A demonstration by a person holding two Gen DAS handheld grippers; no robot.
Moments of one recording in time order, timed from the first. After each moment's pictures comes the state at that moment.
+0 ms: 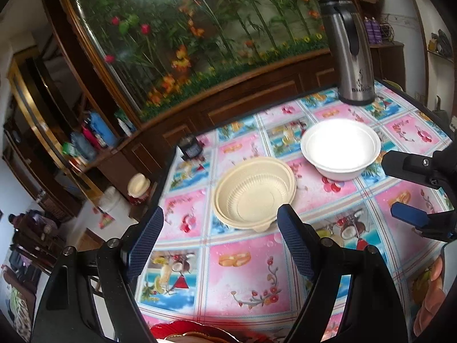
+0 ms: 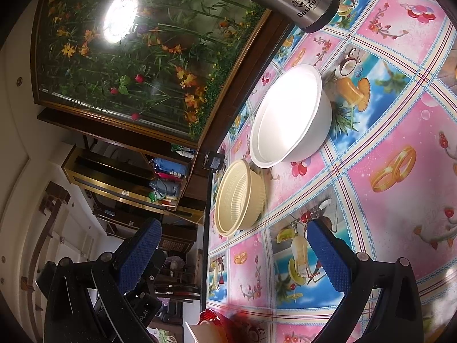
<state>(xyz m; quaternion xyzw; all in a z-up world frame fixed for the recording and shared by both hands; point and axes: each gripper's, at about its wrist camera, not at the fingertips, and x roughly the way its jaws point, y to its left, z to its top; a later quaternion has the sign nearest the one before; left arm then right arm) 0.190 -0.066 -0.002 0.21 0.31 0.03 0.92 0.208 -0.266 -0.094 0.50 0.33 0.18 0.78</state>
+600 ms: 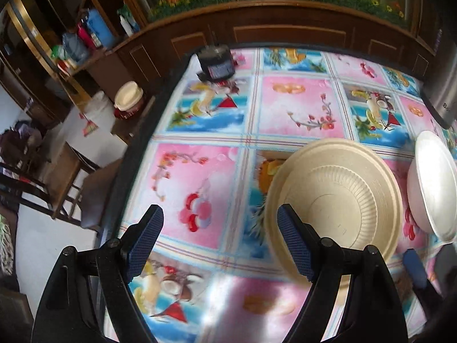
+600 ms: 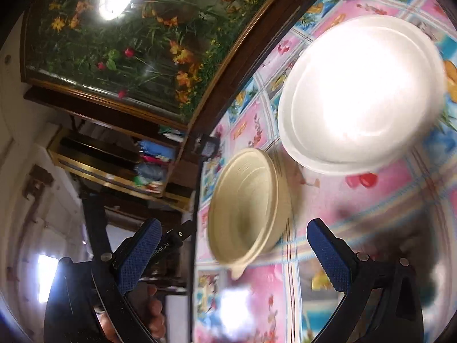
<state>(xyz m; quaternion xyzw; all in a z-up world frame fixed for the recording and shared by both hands) 0.358 0.028 -0.073 0.07 0.51 0.10 0.85 0.309 -0.175 -0.111 0.45 0.37 0.18 0.79</state>
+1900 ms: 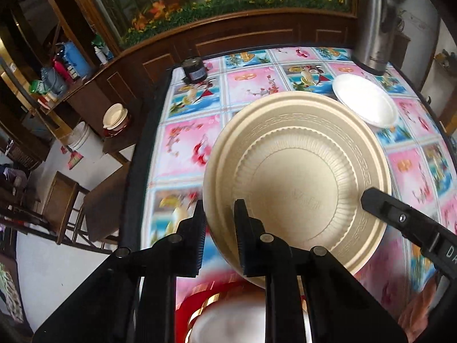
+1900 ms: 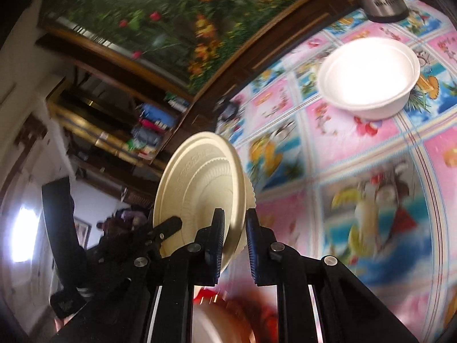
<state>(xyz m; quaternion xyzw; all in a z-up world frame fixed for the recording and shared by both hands) 0.205 0.050 -0.012 0.13 0.48 0.00 0.87 0.203 -0.128 -0.051 0.35 0.40 0.22 0.82</state>
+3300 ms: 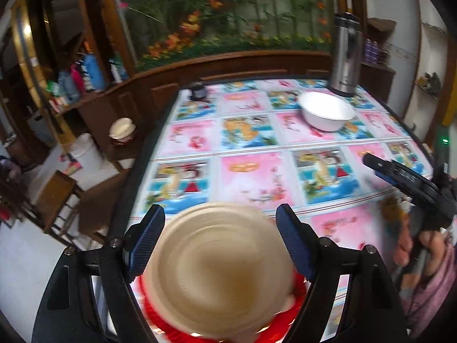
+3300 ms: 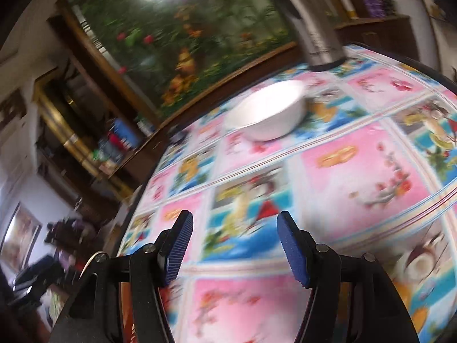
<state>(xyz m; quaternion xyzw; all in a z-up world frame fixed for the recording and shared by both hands) 0.077 0.040 -0.013 0.08 0.38 -0.03 0.92 0.115 -0.225 -0.089 0.28 0.32 0.09 0.90</state>
